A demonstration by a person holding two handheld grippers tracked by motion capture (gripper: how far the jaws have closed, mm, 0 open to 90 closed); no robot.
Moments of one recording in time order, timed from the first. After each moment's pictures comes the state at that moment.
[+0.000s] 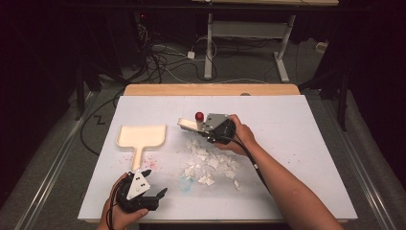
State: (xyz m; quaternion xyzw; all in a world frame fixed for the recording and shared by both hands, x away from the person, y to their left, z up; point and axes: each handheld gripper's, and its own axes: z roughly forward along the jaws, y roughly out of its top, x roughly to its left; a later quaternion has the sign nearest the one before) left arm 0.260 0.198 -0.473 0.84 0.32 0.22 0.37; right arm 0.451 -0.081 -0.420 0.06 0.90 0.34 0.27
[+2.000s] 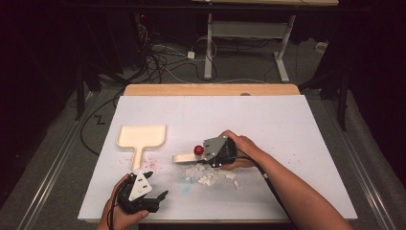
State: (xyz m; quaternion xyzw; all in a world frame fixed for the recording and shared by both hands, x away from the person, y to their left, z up) left arm 0.259 0.196 -0.475 0.86 0.31 0.22 0.35; right arm 0.396 -0.083 -0.420 -0.12 0.93 0.32 0.16
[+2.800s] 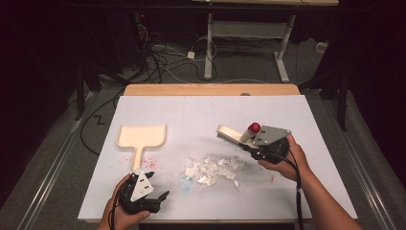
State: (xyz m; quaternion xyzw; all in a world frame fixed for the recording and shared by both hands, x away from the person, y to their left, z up) left arm 0.259 0.192 -0.475 0.86 0.30 0.22 0.35; right arm 0.365 -0.200 -0.376 0.15 0.88 0.35 0.27
